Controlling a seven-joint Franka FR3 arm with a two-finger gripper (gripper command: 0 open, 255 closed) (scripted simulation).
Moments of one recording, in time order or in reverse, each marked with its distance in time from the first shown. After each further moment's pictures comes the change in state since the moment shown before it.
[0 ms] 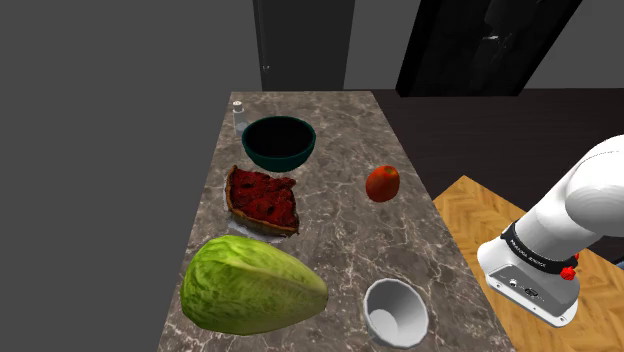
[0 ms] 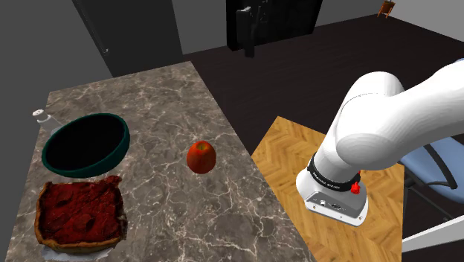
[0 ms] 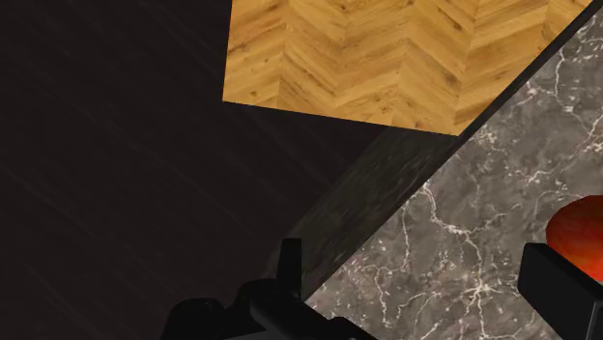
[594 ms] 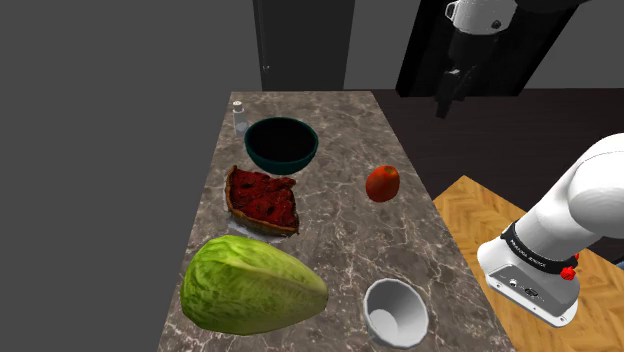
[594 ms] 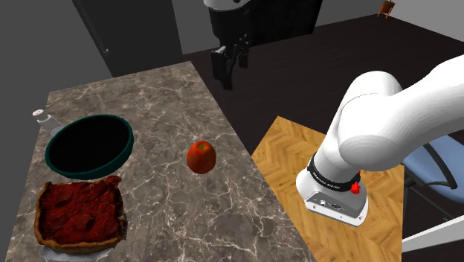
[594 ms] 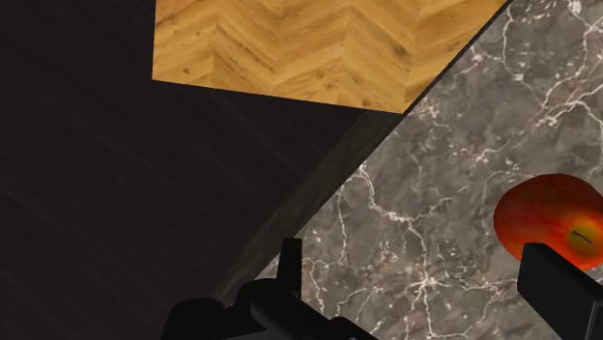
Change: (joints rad) arm 0.057 0.044 0.113 -0.107 0.106 0.155 0.144
